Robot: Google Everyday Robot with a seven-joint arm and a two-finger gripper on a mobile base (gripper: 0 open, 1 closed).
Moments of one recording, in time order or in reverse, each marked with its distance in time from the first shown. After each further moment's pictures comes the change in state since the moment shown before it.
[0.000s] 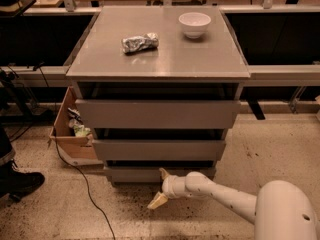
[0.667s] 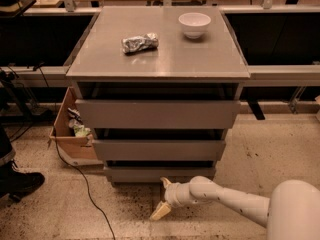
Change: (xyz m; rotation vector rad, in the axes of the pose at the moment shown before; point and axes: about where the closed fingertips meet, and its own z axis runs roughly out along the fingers) arm -0.004 0.052 -0.031 -0.106 0.028 0.071
